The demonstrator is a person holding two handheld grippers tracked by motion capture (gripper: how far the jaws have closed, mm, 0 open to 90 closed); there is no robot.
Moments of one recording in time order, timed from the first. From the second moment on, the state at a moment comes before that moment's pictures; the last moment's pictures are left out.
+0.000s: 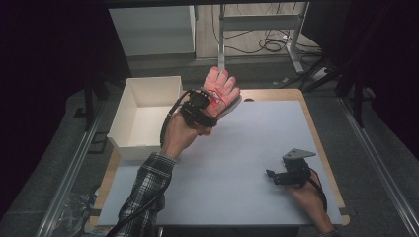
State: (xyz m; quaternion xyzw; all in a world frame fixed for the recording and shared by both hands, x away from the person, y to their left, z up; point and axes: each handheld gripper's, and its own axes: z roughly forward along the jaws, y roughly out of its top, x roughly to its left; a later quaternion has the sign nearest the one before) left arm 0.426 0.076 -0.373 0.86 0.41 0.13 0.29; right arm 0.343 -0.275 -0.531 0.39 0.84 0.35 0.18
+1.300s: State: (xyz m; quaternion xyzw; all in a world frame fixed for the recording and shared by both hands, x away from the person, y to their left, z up) left arm 0.436 0.199 -0.349 0.78 0.53 0.18 0.28; right arm 0.343 -0.275 -0.531 0.39 0.83 0.35 0.18
